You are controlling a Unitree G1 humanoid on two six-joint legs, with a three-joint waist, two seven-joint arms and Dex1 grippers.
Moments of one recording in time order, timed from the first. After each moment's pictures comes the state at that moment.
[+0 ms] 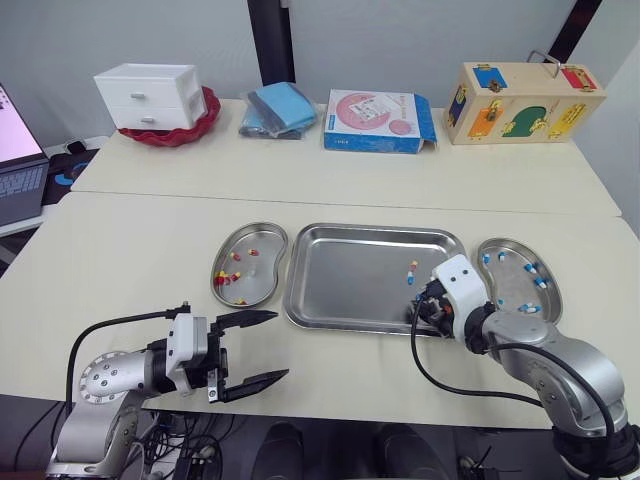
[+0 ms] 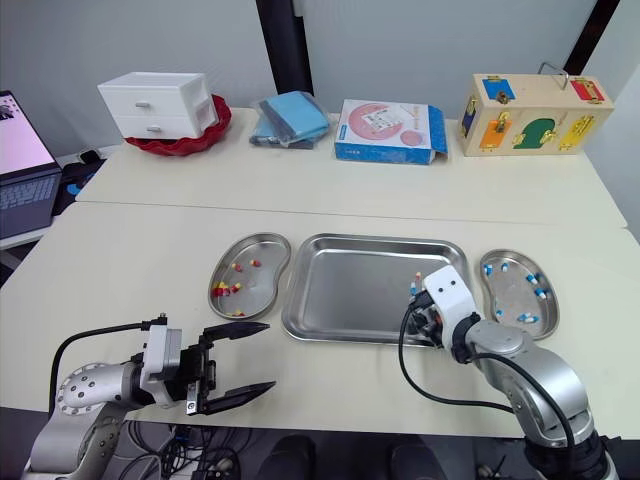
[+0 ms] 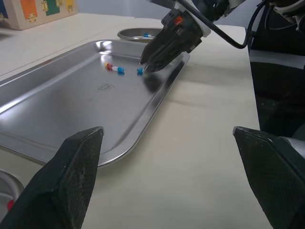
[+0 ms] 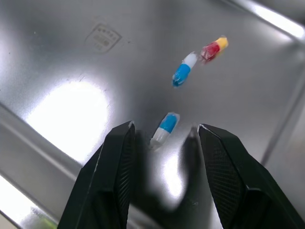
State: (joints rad) left arm 0.14 0.64 0.12 -0.18 -0.52 -0.08 -1.30; right arm -0.22 -0.49 0.11 -0.68 0.34 1.31 0.20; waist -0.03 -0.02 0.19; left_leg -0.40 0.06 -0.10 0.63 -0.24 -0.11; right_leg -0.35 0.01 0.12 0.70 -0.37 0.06
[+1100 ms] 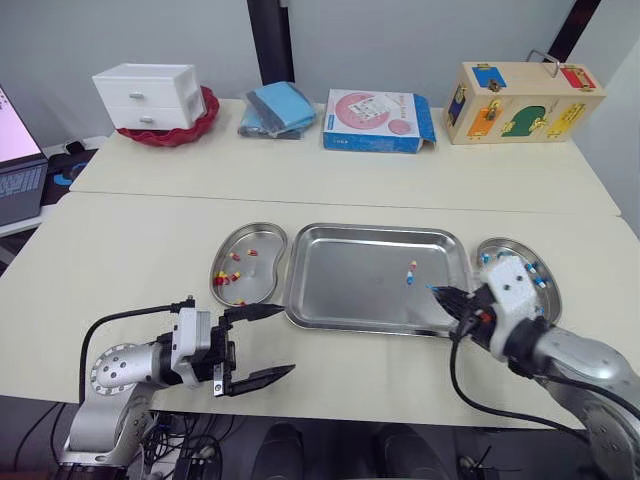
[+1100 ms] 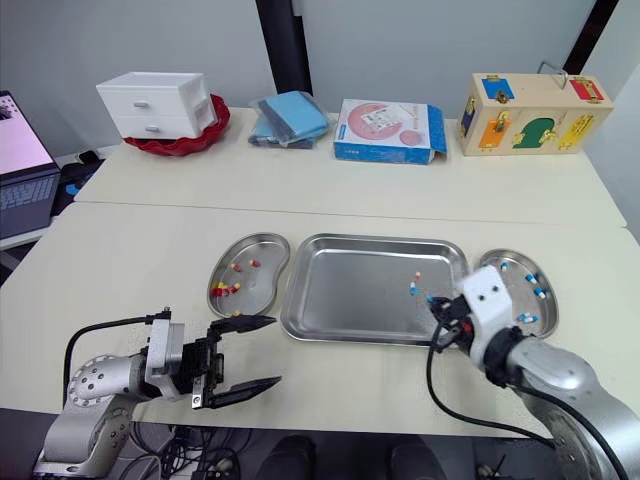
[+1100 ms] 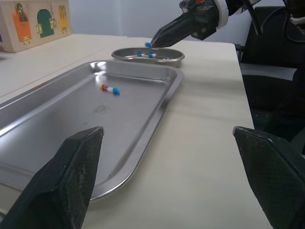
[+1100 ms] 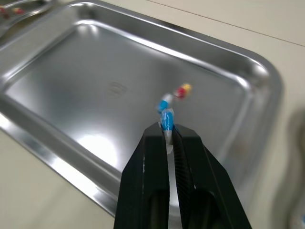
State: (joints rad) left arm 0.08 0.61 0.10 -0.16 -0.56 -0.09 -1.33; right arm 0.05 -0.46 -0.35 -0.94 0.47 1.17 0.37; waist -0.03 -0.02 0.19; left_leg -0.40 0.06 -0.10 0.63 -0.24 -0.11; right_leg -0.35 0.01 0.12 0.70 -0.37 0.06
